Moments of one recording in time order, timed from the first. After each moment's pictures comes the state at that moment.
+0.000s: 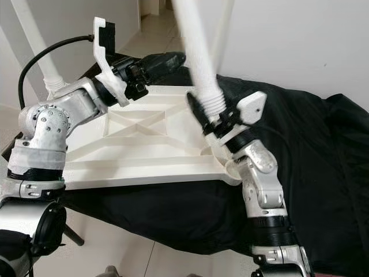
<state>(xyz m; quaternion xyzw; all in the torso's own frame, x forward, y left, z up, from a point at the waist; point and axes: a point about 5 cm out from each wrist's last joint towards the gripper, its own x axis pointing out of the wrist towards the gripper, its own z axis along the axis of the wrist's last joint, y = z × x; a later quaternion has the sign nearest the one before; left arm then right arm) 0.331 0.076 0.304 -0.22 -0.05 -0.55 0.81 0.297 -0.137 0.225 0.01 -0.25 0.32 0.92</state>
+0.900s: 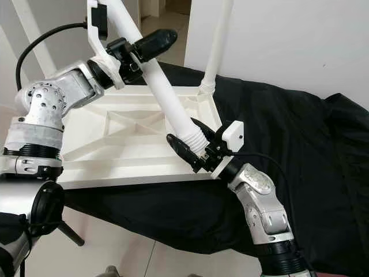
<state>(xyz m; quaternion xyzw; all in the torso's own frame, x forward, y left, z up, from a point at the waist) 0.355 0.089 0.323 -0.27 -0.05 -0.52 0.81 0.266 -0.130 0.191 0.02 -0.16 0.42 0.89</state>
